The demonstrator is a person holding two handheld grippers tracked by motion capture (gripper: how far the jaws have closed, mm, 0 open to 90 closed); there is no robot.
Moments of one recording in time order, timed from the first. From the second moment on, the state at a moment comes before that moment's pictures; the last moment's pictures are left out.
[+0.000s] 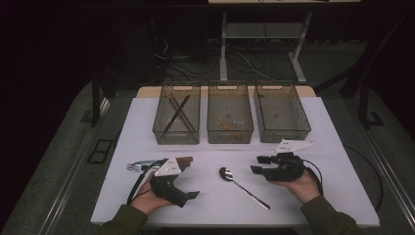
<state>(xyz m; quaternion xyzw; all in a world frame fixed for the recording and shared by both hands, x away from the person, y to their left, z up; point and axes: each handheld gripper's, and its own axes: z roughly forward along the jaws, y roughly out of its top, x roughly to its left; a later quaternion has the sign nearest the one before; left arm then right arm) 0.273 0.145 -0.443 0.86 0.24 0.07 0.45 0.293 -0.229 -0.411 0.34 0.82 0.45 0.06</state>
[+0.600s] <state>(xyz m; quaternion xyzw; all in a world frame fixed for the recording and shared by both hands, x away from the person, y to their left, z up) 0.274 0.145 -0.444 0.86 0.24 0.07 0.45 0.291 -0.185 -0.431 0.31 0.85 0.43 0.02</state>
